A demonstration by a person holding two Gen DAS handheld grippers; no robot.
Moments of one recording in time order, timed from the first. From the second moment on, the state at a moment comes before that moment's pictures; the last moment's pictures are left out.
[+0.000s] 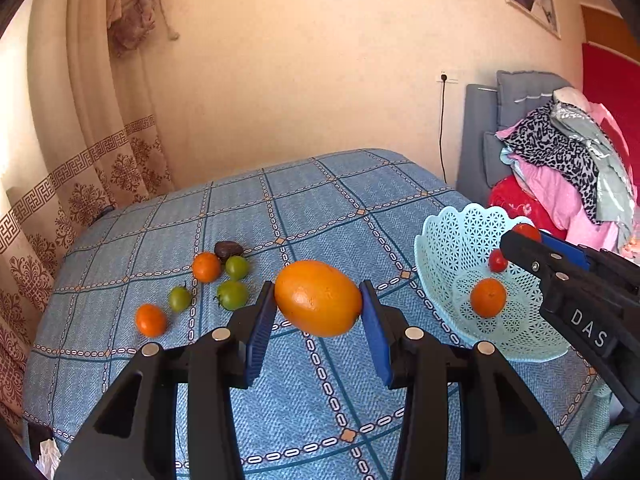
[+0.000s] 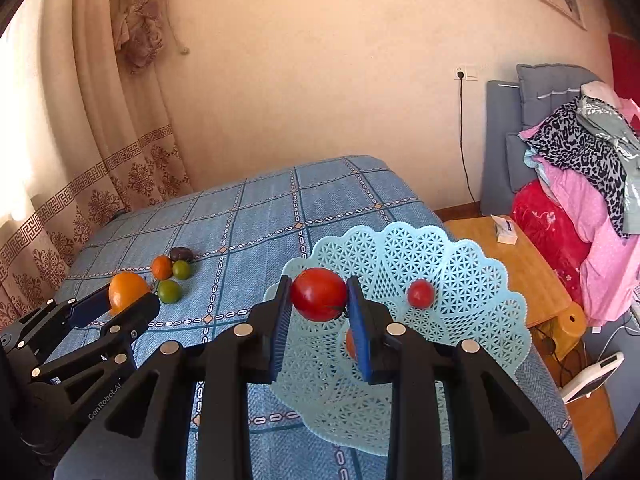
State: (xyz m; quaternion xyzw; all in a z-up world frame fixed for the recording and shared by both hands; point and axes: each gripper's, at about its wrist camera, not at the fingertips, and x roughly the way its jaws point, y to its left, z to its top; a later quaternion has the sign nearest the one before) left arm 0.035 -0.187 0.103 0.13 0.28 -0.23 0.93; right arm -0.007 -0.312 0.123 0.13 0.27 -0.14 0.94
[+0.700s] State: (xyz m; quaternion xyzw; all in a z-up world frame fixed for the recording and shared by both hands) left arm 0.044 -0.258 0.096 0.14 0.29 -0.27 0.91; right arm -0.014 -0.365 0.113 0.17 0.27 -0.20 0.93
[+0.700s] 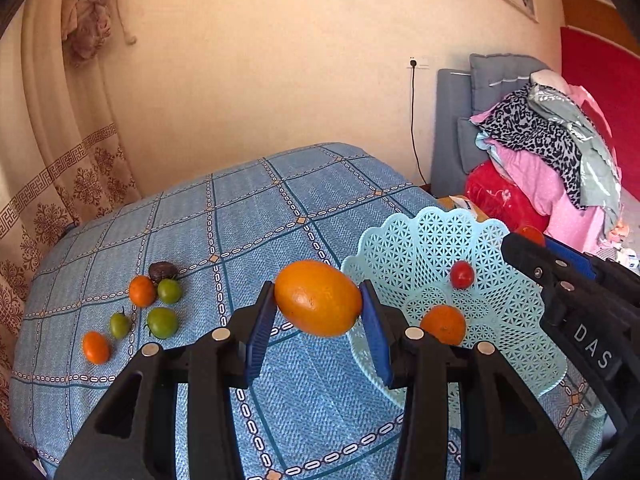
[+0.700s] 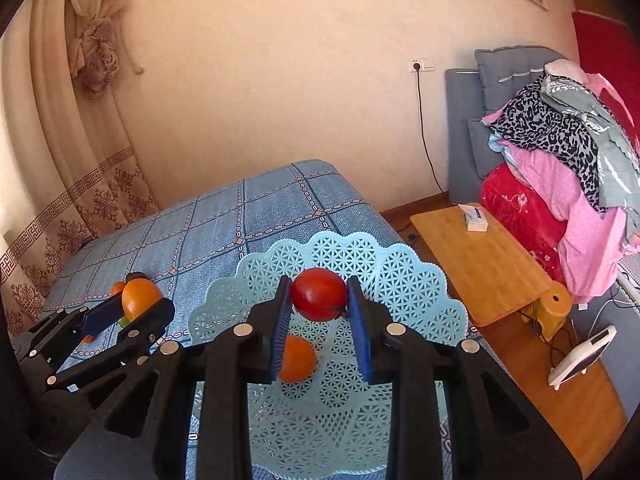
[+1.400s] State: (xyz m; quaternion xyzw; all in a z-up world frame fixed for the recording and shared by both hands) left arm 0.046 -0.283 0.073 0.14 0.33 -0.32 0.87; right arm -0.013 -0.381 0.105 0.18 0.27 -0.22 0.92
